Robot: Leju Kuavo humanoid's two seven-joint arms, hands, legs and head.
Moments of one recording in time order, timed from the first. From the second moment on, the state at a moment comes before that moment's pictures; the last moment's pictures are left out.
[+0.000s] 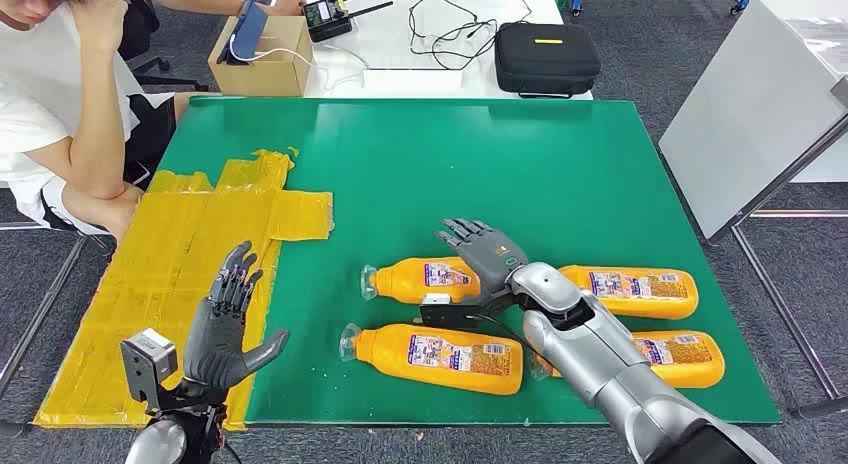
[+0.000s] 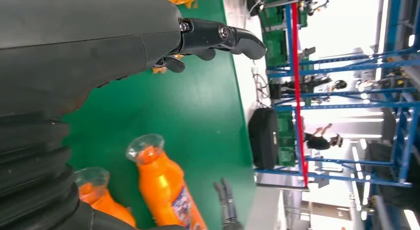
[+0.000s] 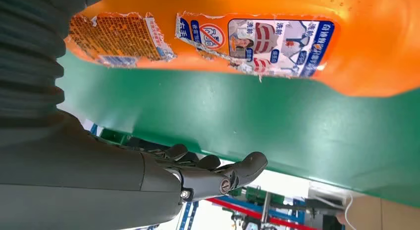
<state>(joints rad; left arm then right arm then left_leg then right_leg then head) 0.10 -0.06 -0.10 -1.61 0.00 -0.12 -0.46 -0.63 -0.10 0.74 -0.88 0.97 -0.02 -0.10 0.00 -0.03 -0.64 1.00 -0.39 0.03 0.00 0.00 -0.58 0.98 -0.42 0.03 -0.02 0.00</state>
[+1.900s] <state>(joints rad) 0.04 -0.06 -0.25 -1.59 -0.10 -0.07 -0.43 -0.35 0.02 0.41 -1.15 0.96 -0.66 -0.15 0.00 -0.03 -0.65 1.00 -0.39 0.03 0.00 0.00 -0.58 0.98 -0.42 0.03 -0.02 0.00</state>
